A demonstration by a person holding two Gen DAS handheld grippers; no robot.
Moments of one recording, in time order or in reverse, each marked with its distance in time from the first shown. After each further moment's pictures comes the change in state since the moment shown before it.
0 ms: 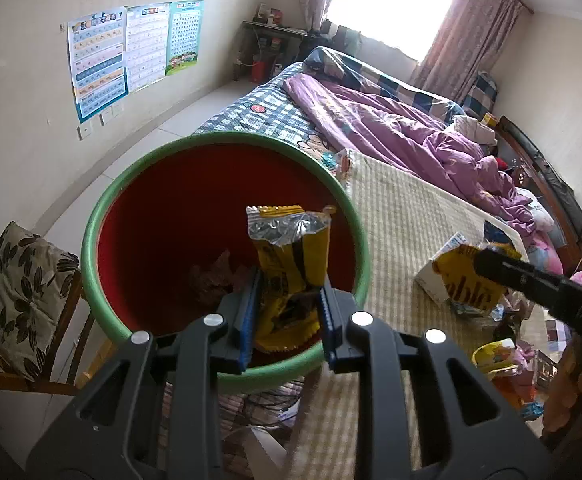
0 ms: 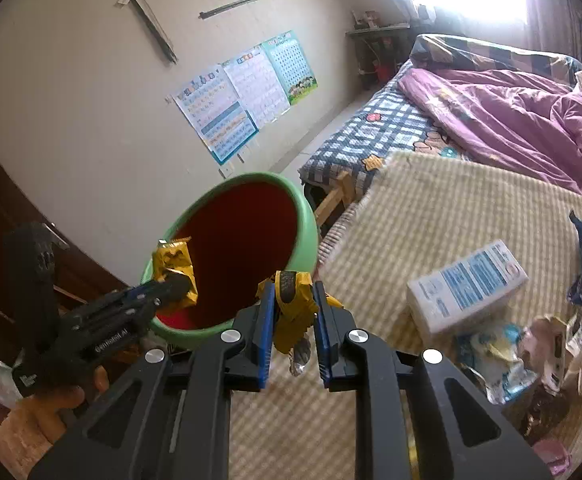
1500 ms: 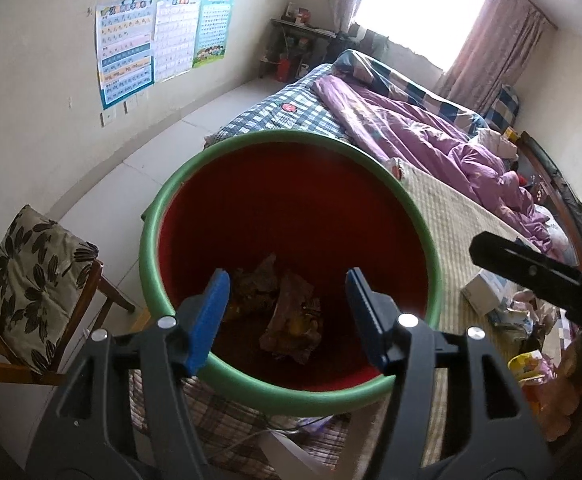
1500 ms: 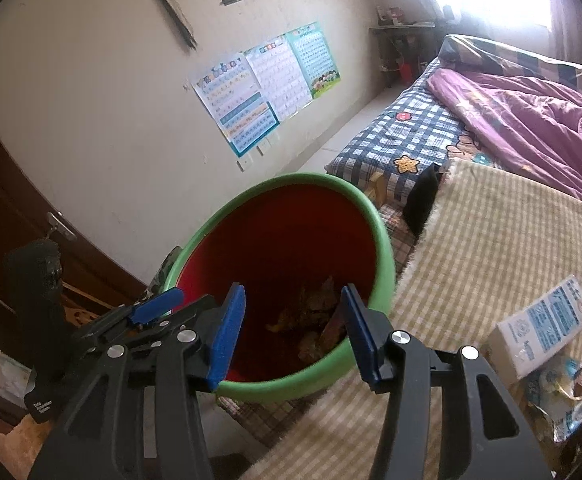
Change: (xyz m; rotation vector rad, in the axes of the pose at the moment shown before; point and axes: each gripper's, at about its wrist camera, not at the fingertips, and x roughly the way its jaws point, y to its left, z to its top) left arm 0.006 0.049 0.007 -0.062 0.004 0.053; right arm 0.053 0.046 0.016 -0.043 0.027 0.042
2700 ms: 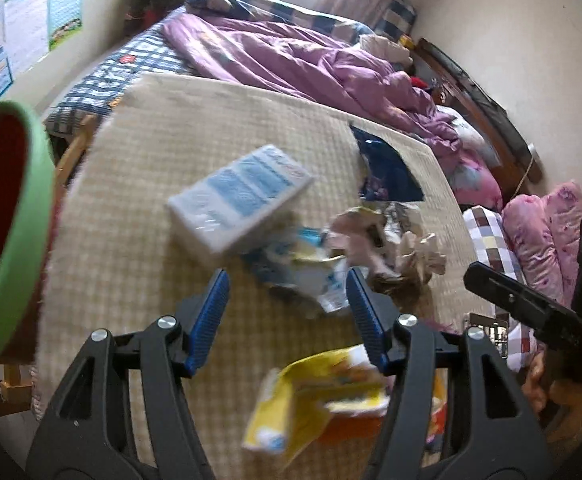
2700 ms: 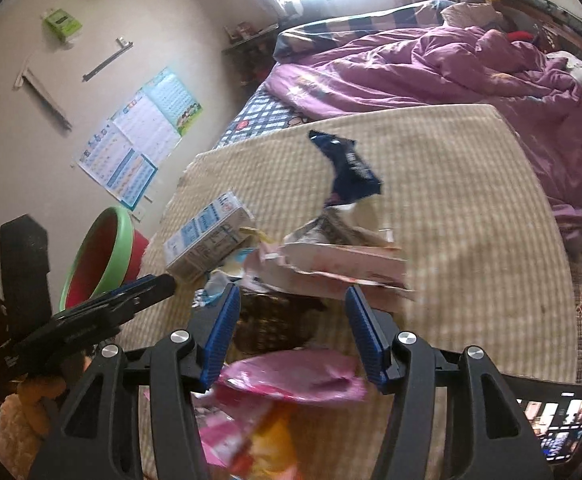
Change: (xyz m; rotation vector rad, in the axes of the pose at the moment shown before) left arm 0.063 -0.256 -0.053 0.238 0.250 -0.329; right arm -0.194 -0.225 -0.122 0.367 -0.086 -0.268
